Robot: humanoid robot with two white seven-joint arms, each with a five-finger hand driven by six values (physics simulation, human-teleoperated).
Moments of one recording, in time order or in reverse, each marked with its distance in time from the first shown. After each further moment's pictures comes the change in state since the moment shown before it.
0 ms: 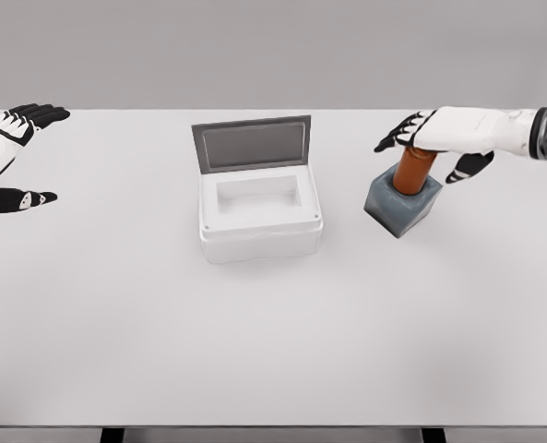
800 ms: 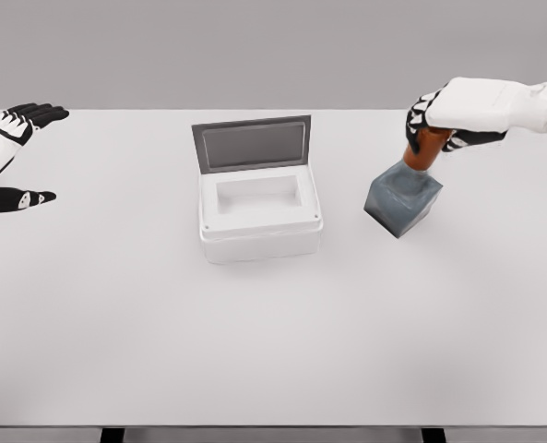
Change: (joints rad) left arm -0.002 0.002 0.002 0.002 -0.003 0.000 0.000; right arm -0.044 -0.051 -0.029 -0.093 -0.014 0.000 0.000
